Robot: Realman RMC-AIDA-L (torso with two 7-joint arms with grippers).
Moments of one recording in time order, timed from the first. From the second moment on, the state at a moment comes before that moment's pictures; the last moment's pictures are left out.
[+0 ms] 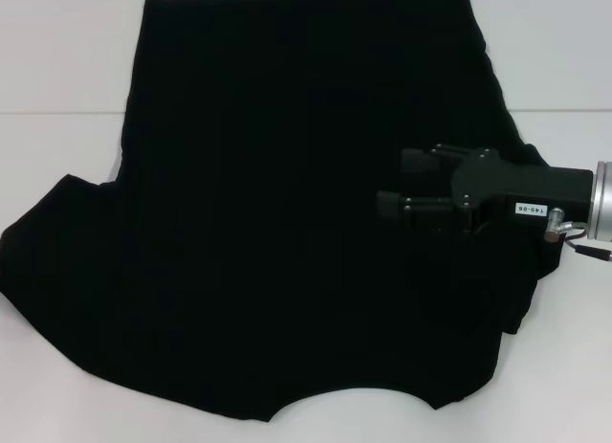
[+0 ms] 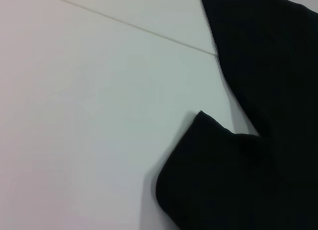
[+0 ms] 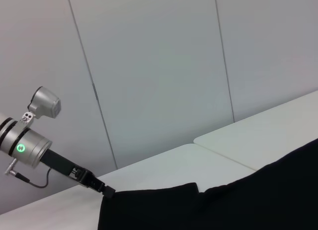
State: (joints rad) left arm -0.46 -2.06 0.33 0.96 2.52 1.27 -2.20; right arm 0.68 2.07 -0.67 -0.60 -1.94 -1.49 1.41
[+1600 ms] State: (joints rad) left arm -0.54 -2.07 0.37 0.93 2.46 1.32 -2.19; right arm 0.66 2.06 -0.67 -0.60 -1.94 -1.49 1.40
